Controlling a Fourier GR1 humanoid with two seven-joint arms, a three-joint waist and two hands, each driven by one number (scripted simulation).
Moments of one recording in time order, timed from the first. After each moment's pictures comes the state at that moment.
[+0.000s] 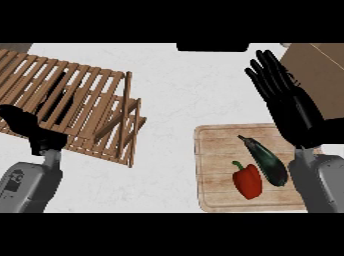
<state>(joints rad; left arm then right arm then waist) -0.28 0.33 -0.15 -1.41 0.36 0.42 0.03 -0.34 -0.24 0.11 -1.59 -0.40 0.10 0.00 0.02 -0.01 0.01</state>
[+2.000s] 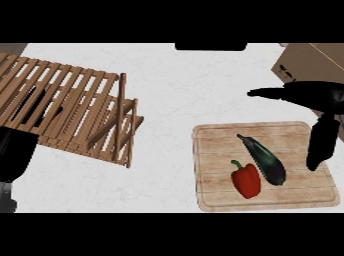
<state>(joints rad) -0.05 0.48 -0.07 -1.63 0.47 0.14 0.12 -0.64 -0.72 0.36 -1.41 0.06 0.87 0.30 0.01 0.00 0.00</state>
